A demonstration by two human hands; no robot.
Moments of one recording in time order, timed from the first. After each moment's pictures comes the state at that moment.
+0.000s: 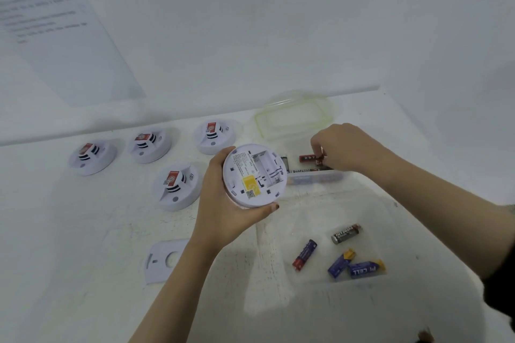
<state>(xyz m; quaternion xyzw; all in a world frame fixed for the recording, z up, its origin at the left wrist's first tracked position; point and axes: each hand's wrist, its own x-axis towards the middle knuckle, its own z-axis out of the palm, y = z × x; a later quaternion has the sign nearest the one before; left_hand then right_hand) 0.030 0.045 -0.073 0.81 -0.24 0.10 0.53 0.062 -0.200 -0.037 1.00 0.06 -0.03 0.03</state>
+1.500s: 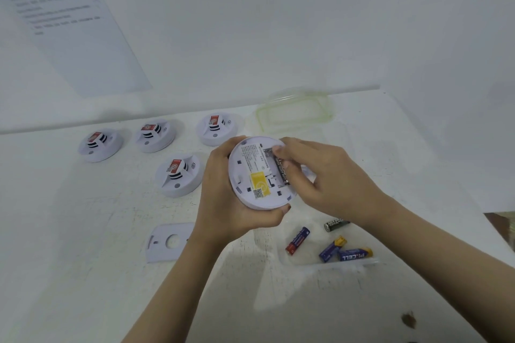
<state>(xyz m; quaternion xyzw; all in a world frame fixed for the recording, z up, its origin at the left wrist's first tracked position) -0.007 0.025 -0.028 0.76 -0.38 0.18 0.49 -0.023 -0.148 -0.025 0.88 0.26 0.24 -0.33</state>
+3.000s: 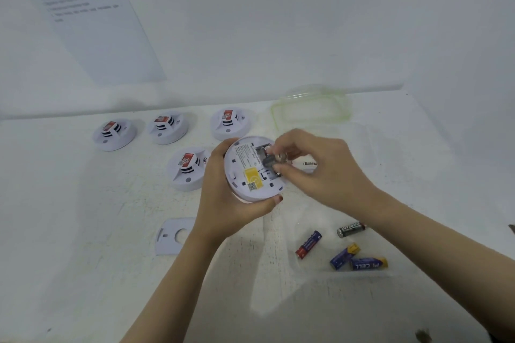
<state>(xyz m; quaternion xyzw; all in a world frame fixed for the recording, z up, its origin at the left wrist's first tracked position) 0.013 0.053 -0.070 0.81 -0.21 0.15 0.53 -0.003 -0.132 -0.024 0.84 0.24 0.19 -0.45</state>
